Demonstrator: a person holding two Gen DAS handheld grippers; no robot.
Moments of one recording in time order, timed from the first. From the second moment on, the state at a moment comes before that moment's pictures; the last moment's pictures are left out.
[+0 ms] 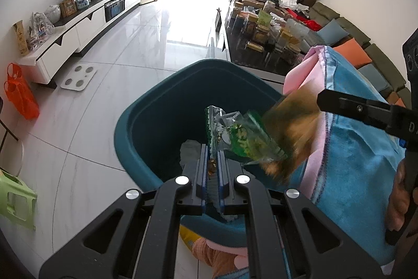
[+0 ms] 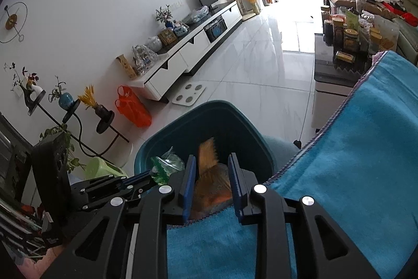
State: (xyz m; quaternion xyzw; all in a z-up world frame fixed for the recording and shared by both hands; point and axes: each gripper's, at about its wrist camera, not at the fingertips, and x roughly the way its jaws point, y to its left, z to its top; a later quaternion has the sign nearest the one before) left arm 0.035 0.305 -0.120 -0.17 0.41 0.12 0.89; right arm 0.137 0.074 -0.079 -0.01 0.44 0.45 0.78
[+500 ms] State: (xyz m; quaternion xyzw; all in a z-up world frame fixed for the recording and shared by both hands) left arm 0.053 0.308 -0.140 -0.19 0.41 0.12 0.88; right arm 0.138 0.052 -0.079 0.00 0.43 0.45 0.78
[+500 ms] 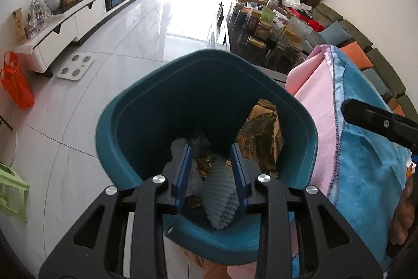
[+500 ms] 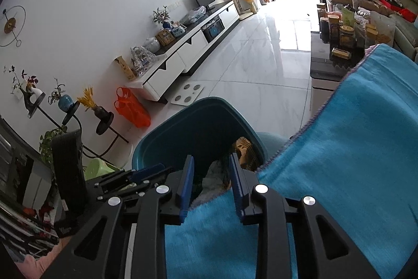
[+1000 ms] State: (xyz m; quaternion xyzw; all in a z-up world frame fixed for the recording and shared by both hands) left arm 0.025 0.211 -0.059 -0.10 0.31 0.01 0.95; right arm 0.100 -0.071 -0.039 0.01 0.36 0.42 0.83
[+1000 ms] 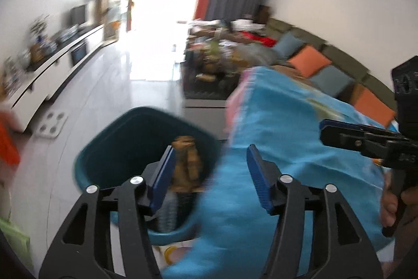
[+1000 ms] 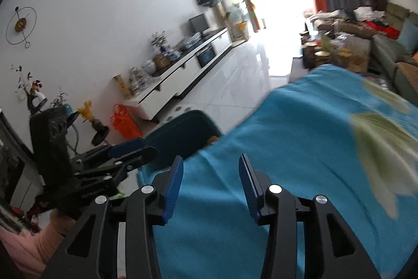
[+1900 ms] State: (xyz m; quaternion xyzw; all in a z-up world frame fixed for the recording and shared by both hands) left arm 0.068 -0.109 -0.072 -0.02 0.38 -0.36 0.85; right arm 0.047 -0.406 -0.068 0.16 0.33 0.07 0.93
